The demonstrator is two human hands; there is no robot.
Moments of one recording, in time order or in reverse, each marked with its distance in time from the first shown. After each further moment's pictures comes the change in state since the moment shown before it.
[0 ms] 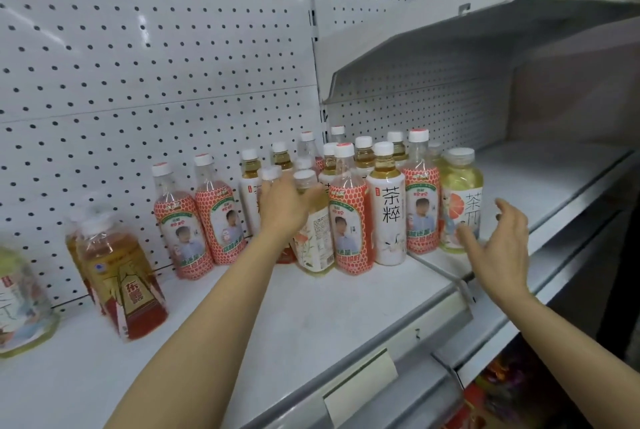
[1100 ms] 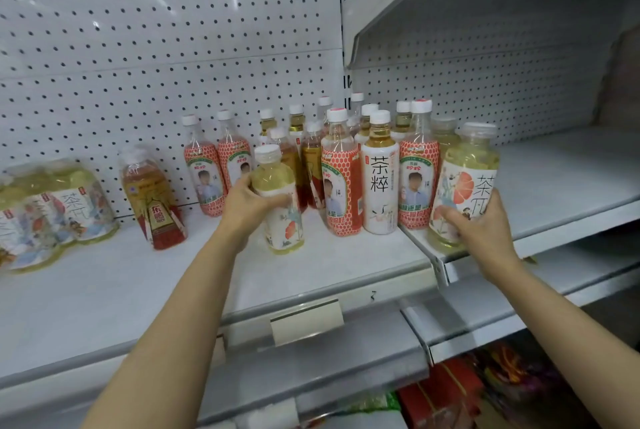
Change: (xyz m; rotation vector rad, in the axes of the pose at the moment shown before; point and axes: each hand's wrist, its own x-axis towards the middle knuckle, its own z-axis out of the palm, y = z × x) left_hand -0.092 -0.012 -0.020 -0.457 0.121 -0.428; right_hand 0.029 0.018 -0.004 0.639 -0.463 0.102
